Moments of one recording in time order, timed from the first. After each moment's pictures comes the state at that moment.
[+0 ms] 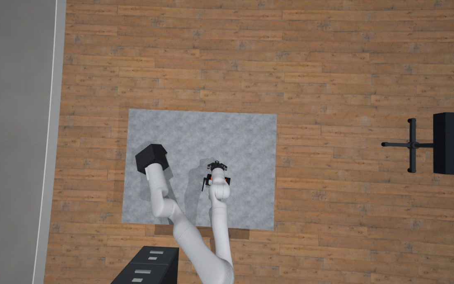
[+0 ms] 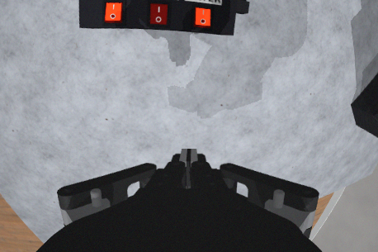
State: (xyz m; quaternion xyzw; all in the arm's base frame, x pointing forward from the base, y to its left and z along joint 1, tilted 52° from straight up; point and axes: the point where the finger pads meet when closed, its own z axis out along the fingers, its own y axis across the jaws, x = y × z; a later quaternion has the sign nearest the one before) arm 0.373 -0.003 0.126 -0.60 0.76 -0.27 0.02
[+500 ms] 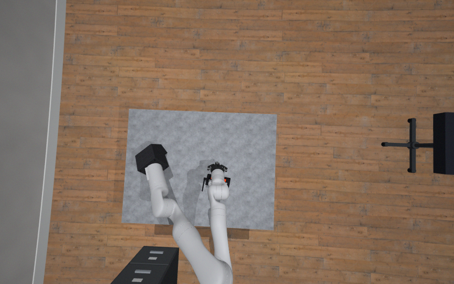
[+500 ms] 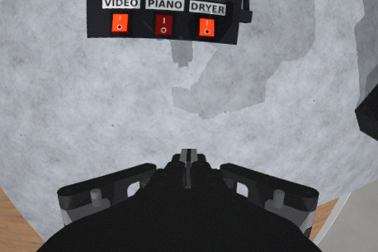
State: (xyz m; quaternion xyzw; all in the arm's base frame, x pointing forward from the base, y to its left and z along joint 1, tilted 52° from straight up) arm 0.372 -0.010 0.133 -0.60 0.75 -0.28 0.02
